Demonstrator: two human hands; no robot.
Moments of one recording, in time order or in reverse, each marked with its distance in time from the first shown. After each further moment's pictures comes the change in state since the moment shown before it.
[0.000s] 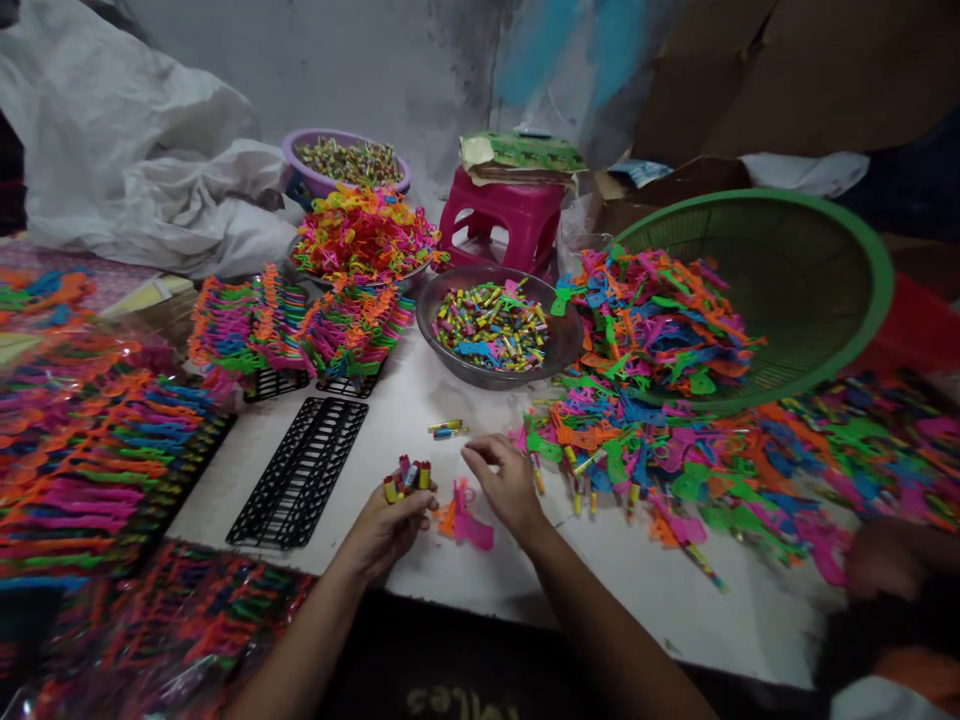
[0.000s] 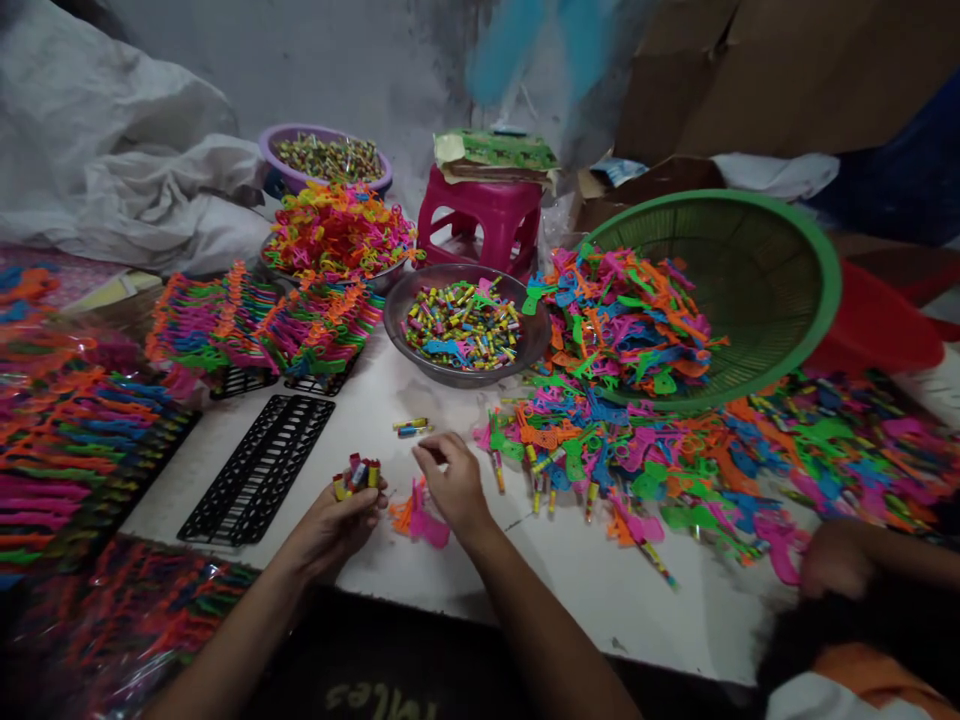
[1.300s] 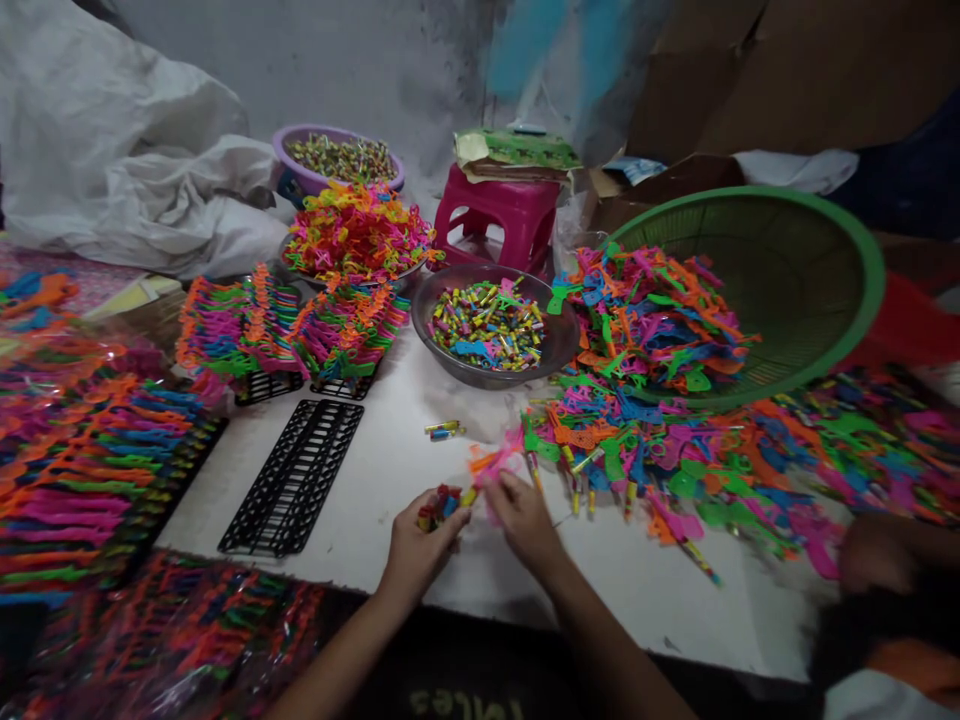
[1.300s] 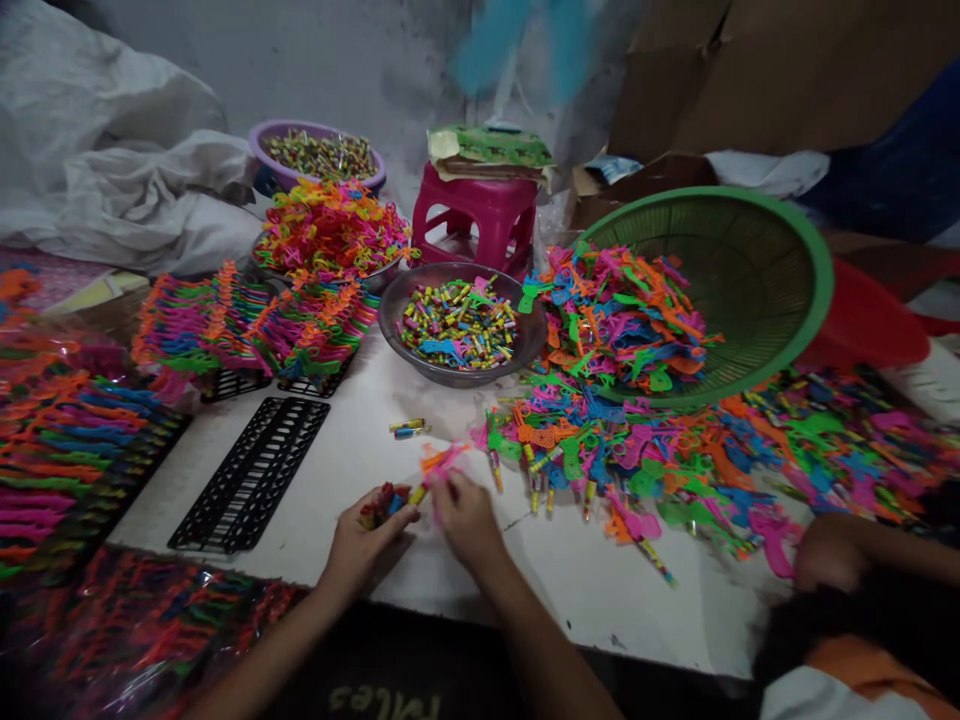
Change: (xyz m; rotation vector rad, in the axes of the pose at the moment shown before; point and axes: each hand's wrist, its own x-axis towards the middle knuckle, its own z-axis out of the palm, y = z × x) left_hand -0.001 -0.033 0.027 0.520 0.157 0.298; right_hand -0.029 0.007 -0.029 -0.118 -0.029 0.250
